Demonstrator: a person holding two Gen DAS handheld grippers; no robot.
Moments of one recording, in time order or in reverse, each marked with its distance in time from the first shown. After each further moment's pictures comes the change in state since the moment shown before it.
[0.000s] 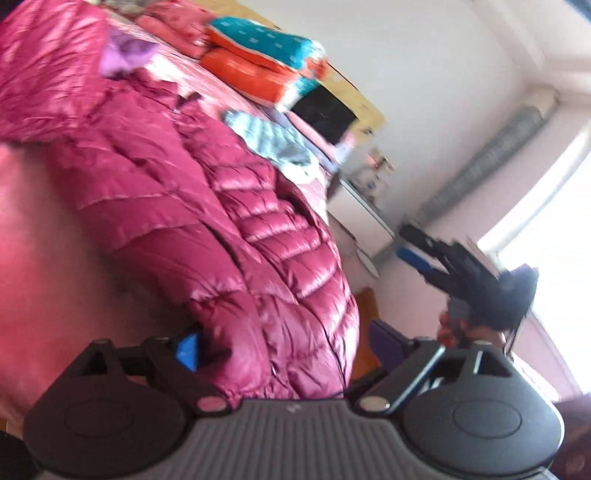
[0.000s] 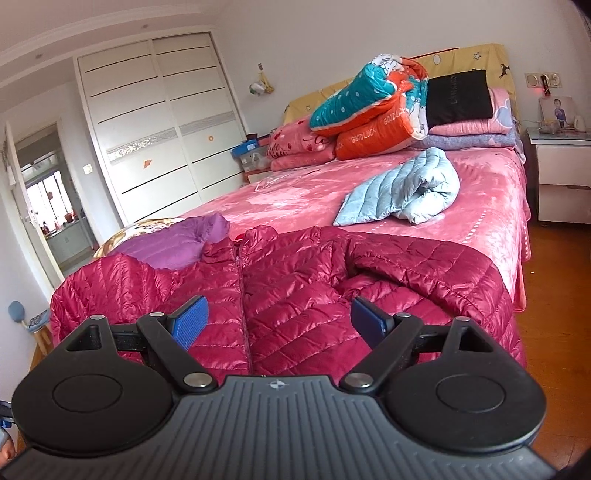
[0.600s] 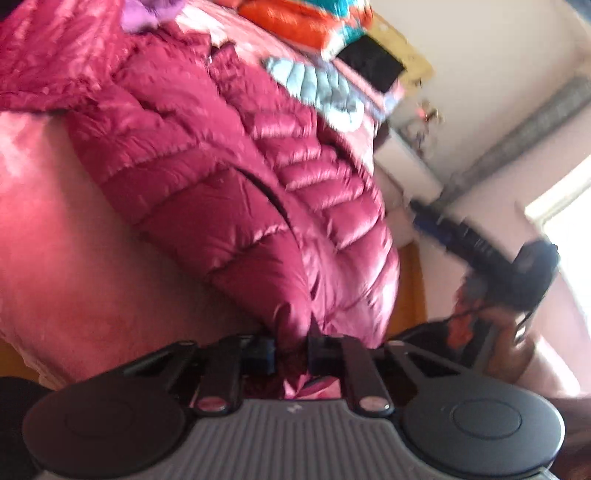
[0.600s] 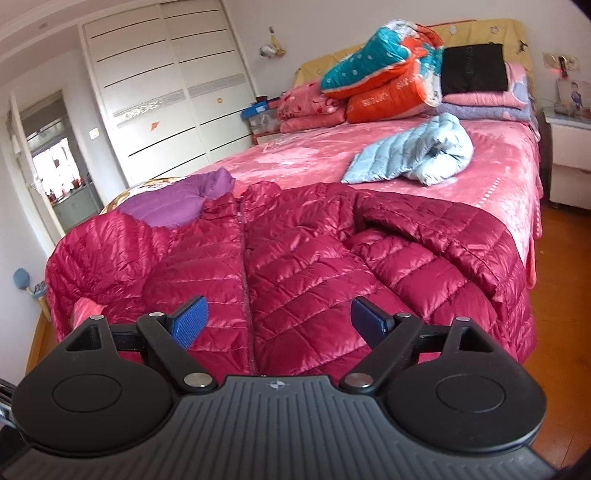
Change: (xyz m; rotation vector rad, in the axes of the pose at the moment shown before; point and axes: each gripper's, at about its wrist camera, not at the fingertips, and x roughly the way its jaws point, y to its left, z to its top) left arm -0.004 -0.009 0.008 -0.068 0.150 0.159; right arm 0.024 -0.010 -0.018 0.005 0.114 0.006
